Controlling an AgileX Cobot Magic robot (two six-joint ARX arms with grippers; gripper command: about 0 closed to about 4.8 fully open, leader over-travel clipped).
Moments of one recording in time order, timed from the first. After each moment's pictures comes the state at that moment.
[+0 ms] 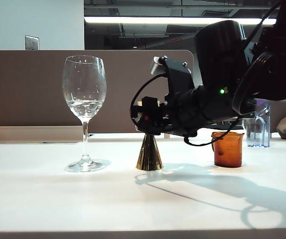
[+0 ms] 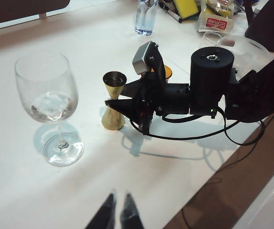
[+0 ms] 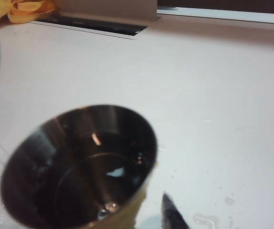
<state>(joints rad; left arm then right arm) -0.65 0.48 0.92 -0.83 0.11 -0.04 0.65 1.86 0.71 0.96 0.00 0.10</state>
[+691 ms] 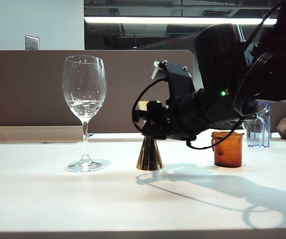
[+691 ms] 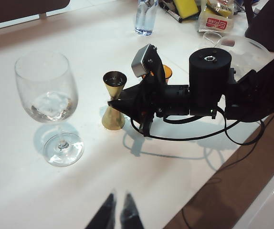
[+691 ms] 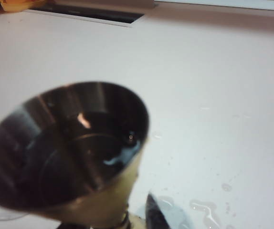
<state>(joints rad) -0.65 0.48 0.92 -0.83 0.11 -0.04 0.64 1.86 0.71 0.92 0.00 0.10</state>
